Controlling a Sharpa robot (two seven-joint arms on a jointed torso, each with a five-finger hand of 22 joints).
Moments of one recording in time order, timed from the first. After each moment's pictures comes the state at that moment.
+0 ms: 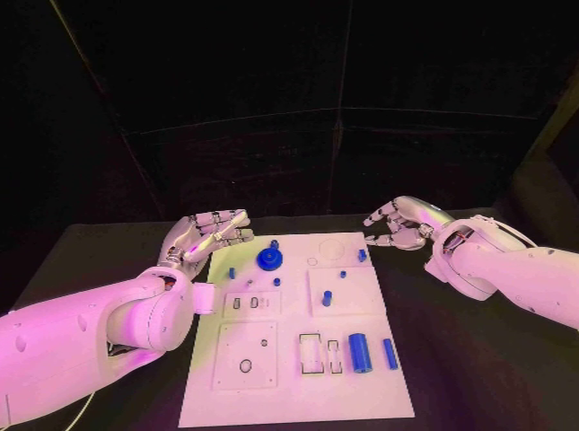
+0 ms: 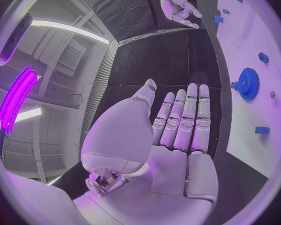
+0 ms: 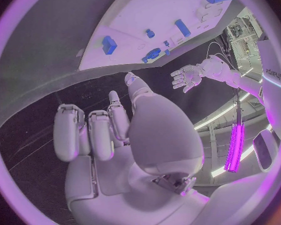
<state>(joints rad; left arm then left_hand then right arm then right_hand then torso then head) 1.21 -0.85 -0.10 1.58 0.10 -0.49 0.62 1.35 0.02 0.06 0.11 0.06 0.92 0.23 0.08 0.07 0.98 0.19 0.09 0.06 1.00 0.16 0.20 0.08 0.18 0.86 0.27 0.23 0.08 1.28 -0.88 -0.06 1.35 -1.23 -0.42 0.07 1.38 -0.07 0.06 0.10 0.31 0.94 0.16 0.07 0.07 1.41 0.08 1.30 1.31 1.47 0.00 1.48 1.31 0.07 1.40 0.11 1.48 1.31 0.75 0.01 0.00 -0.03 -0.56</state>
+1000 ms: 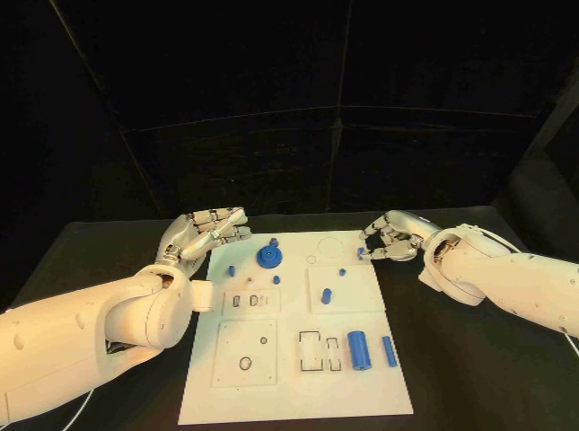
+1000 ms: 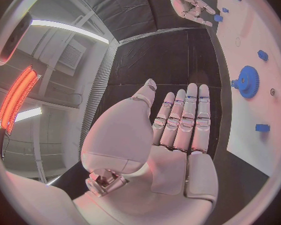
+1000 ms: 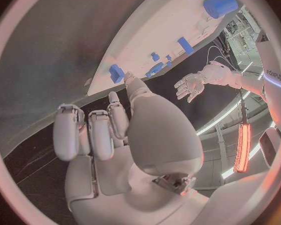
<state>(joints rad) 1.21 -0.84 -0.10 1.57 0.10 -0.49 0.61 1.35 0.02 0.06 0.11 0.06 0.92 0.23 0.08 0.07 0.98 0.19 0.09 0.06 1.00 0.15 0.20 0.08 0.18 0.86 0.27 0.23 0.08 1.23 -0.83 -0.06 1.26 -1.22 -0.35 0.08 1.41 -0.06 0.05 0.07 0.26 0.93 0.16 0.07 0.07 1.41 0.08 1.29 1.31 1.47 0.00 1.47 1.31 0.07 1.40 0.11 1.48 1.31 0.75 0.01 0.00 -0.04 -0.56</state>
